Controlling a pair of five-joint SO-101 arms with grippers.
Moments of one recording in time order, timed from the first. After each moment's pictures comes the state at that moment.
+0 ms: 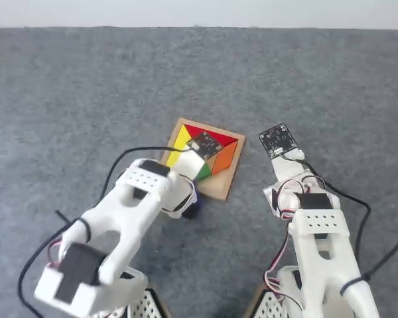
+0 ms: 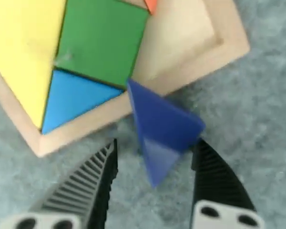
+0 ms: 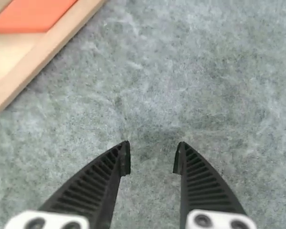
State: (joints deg) left arm 15.2 -6.5 49.8 53.2 -19.1; right arm -5.5 -39.7 68.0 42.1 22.3
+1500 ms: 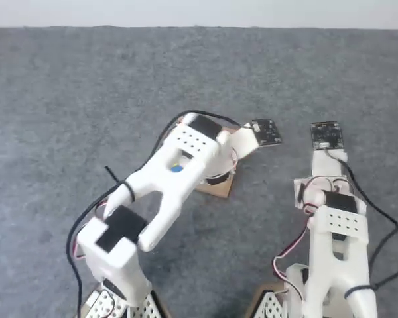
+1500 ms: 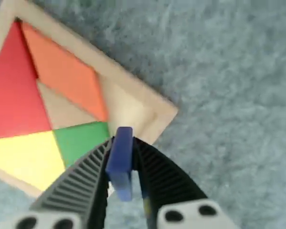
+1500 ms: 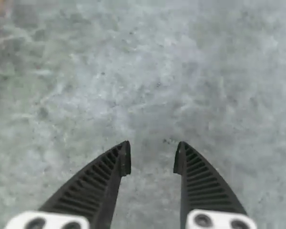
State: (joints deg) left arm 27.2 15.3 6.9 77.8 -33.7; right arm 9.1 -40.0 66.3 42.8 13.7
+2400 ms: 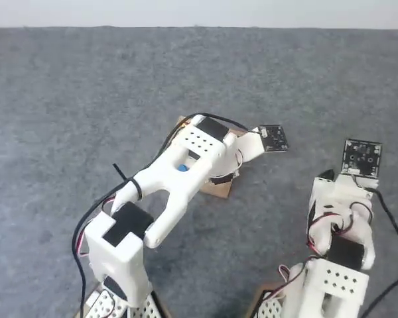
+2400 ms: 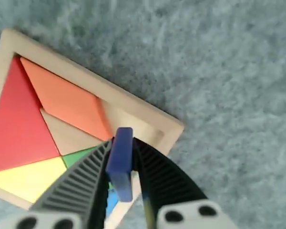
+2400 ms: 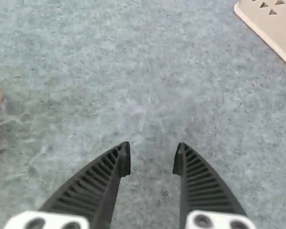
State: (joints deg) left arm 27.9 17.7 5.9 74.1 -38.8; right arm 15.0 -77.5 75.4 48.0 7.8
